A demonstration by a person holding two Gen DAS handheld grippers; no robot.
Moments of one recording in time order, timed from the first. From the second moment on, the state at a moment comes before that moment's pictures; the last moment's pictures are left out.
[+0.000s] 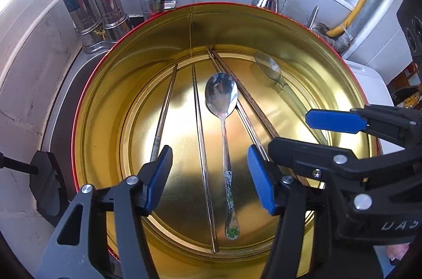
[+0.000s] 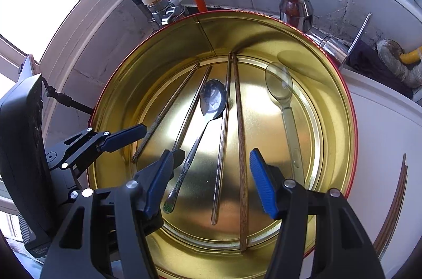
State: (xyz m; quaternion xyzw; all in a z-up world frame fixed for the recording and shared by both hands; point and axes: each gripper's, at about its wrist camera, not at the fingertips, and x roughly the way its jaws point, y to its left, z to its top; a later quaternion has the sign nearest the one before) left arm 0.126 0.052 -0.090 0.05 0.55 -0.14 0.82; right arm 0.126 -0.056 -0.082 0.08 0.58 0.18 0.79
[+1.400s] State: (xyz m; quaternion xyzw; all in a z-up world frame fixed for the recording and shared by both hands) left arm 0.050 0.031 -0.031 0.00 0.48 -0.16 0.86; right arm 0.023 -0.138 -0.007 0.16 0.45 0.14 0.87
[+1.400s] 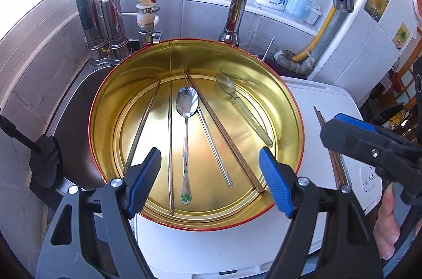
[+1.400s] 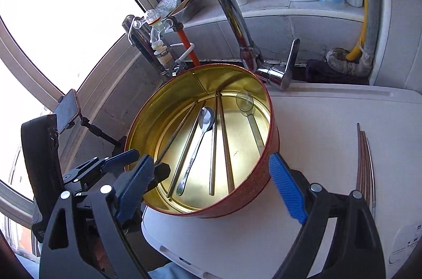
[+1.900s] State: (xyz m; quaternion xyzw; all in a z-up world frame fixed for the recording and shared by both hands) left arm 0.021 -0.102 -0.039 0.09 0.48 -0.29 0.82; right arm -0.036 -0.271 -0.025 0.20 0.45 0.00 0.87
